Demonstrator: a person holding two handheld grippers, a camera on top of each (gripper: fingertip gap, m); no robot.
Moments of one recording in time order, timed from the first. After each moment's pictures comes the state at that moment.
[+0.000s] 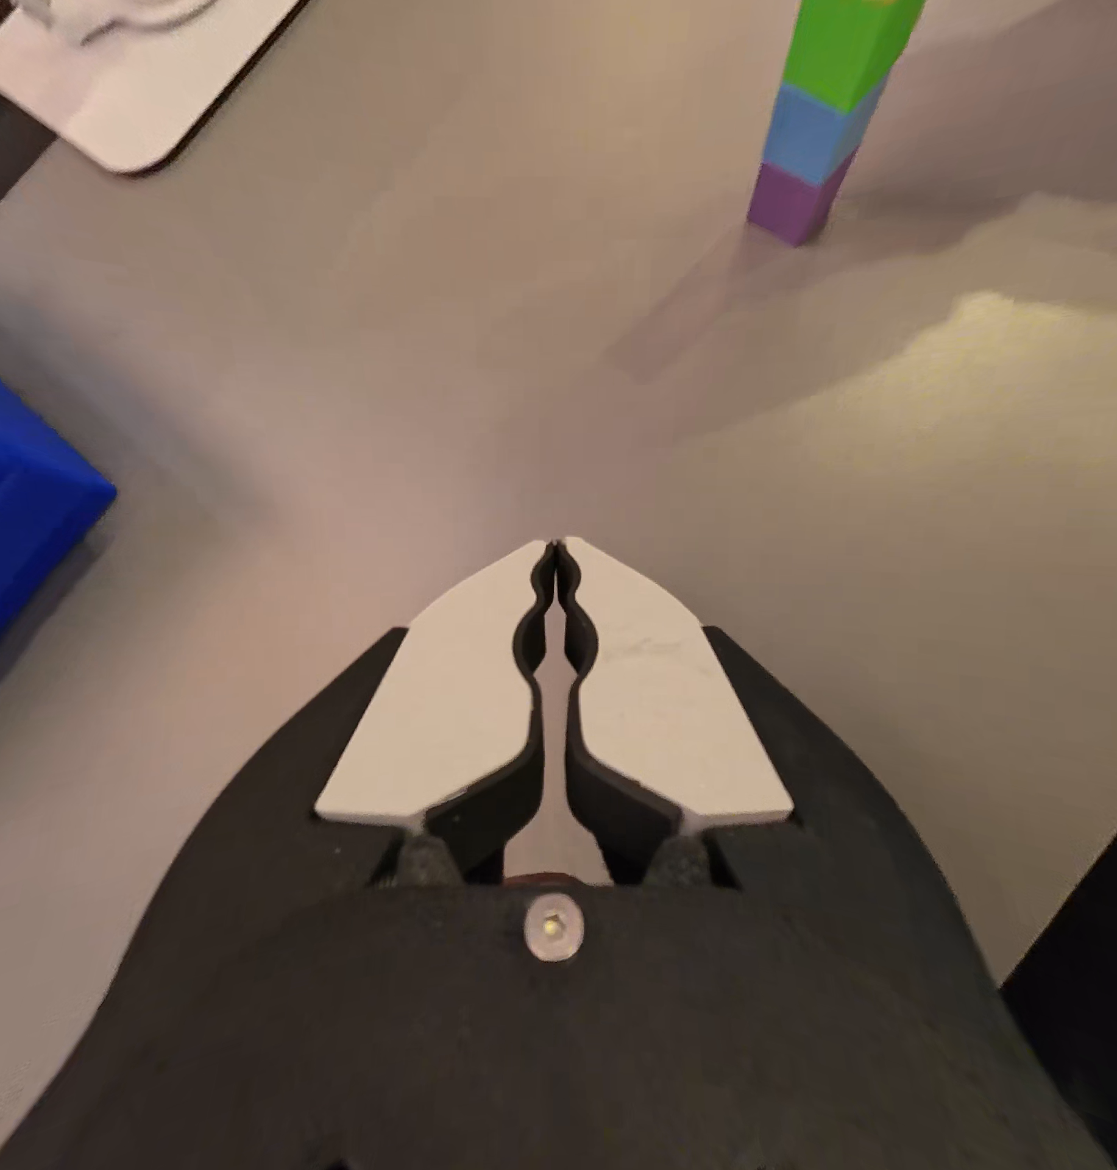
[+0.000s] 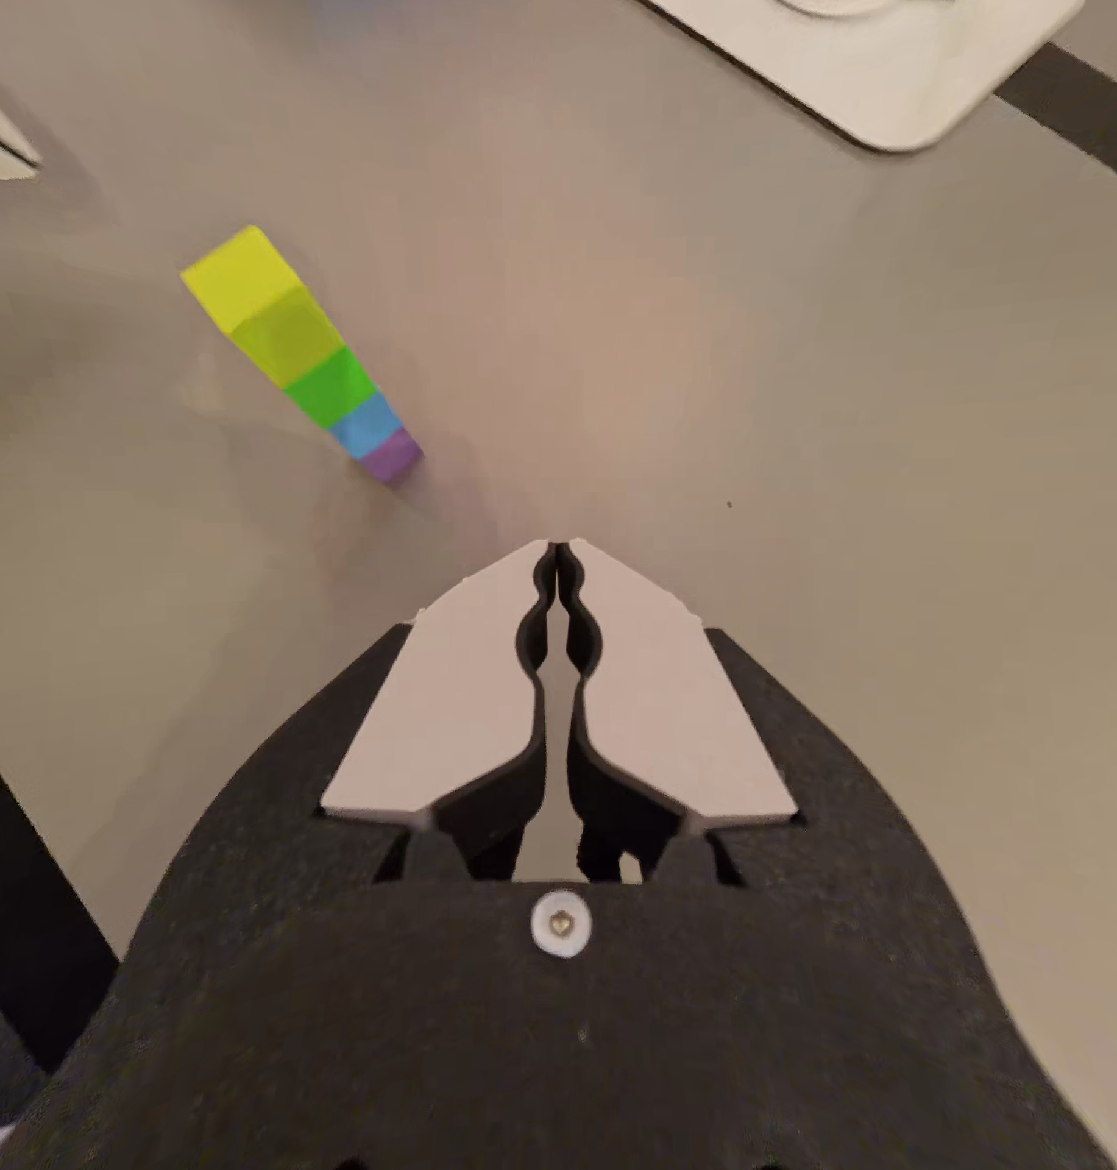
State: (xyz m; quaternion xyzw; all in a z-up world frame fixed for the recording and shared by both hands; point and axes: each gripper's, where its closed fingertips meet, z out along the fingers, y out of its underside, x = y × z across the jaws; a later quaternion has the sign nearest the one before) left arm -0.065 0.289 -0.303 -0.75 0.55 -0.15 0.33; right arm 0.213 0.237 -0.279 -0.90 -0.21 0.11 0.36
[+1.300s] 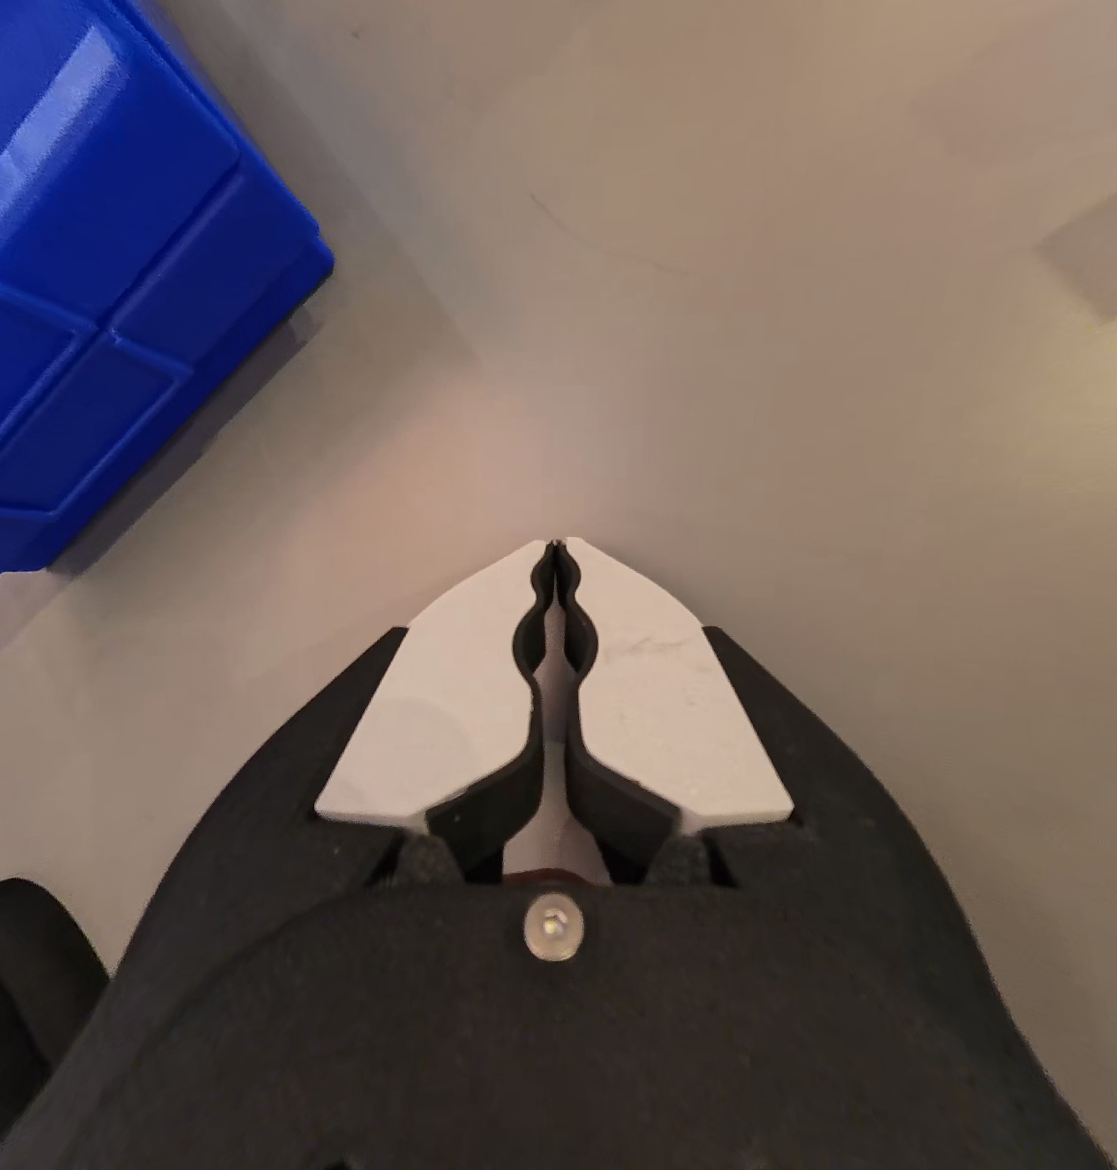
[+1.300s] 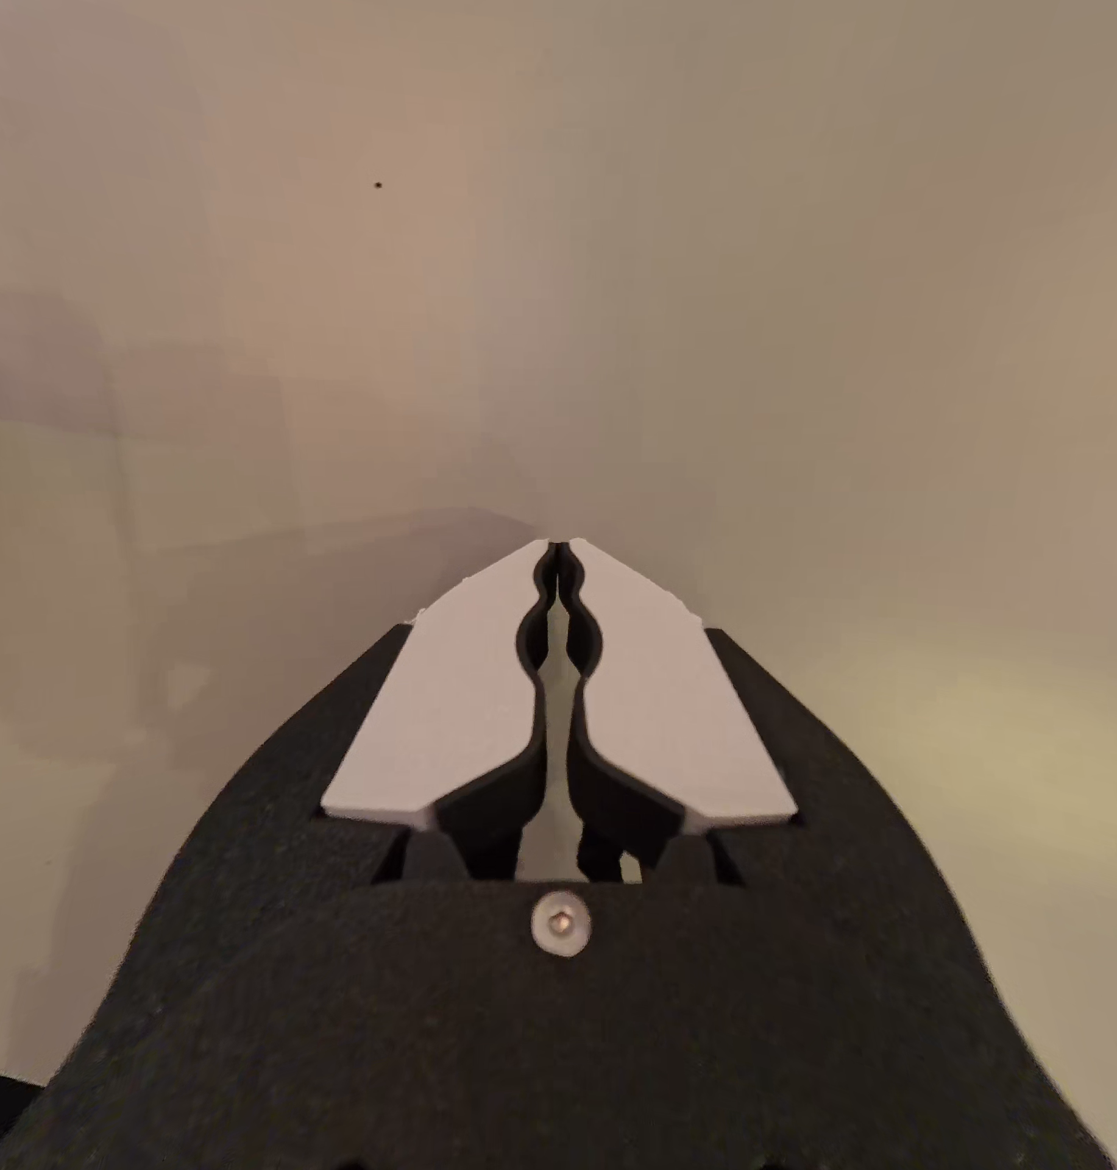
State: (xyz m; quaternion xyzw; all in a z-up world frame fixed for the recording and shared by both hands) left arm -0.132 0.376 -0.349 -0.82 0.46 -0.02 0.33; right arm 0.310 0.187 -0.340 -0.96 0.03 0.00 0.28
